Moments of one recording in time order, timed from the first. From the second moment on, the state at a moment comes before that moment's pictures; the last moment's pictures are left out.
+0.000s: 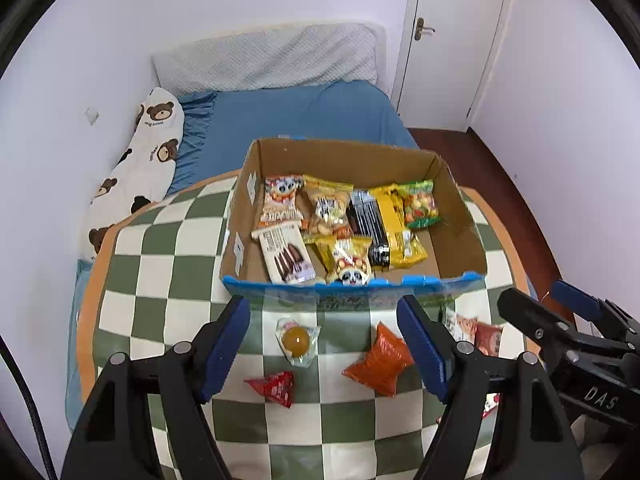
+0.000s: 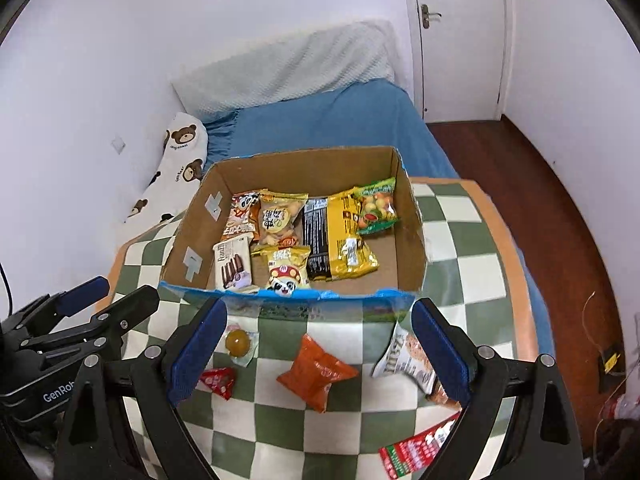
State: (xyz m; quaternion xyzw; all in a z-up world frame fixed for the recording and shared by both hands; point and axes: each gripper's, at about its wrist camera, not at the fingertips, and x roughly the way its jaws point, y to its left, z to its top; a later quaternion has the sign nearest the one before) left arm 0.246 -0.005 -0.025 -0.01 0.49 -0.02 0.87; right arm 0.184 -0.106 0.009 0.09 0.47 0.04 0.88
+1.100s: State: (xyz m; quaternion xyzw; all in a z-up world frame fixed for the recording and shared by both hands) left arm 0.272 -0.090 -0.273 0.06 0.72 -0.07 0.68; right arm 0.113 -0.217 -0.260 0.19 0.66 -0.11 0.72
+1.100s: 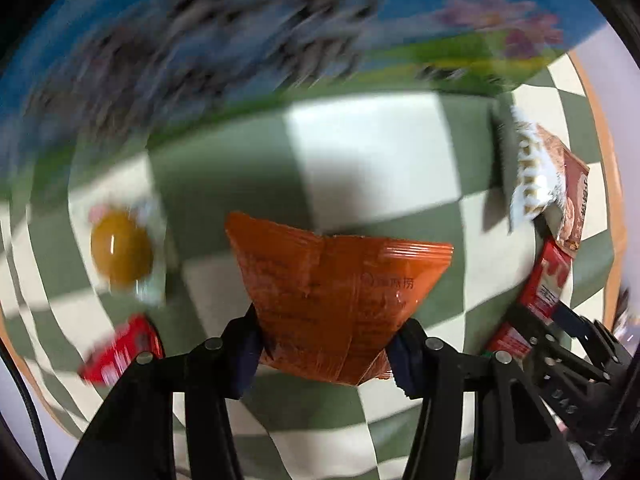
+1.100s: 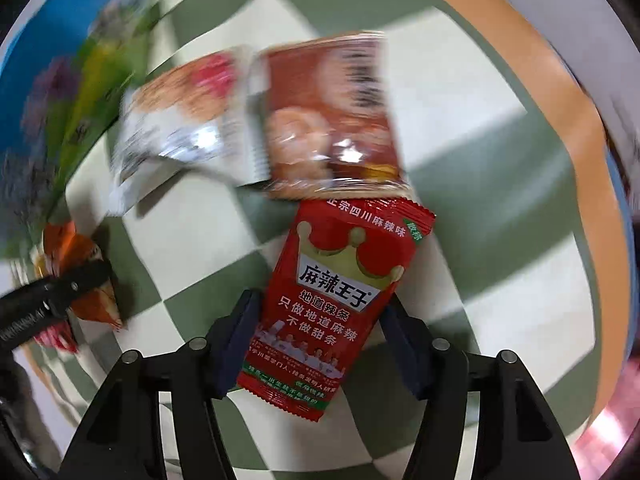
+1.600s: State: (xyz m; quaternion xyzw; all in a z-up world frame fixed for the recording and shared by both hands) left arm 0.203 -0.029 -0.314 -0.06 0.78 -0.05 0.62; right arm 0.120 -0.122 -0.265 0.04 0.72 0.11 0.69
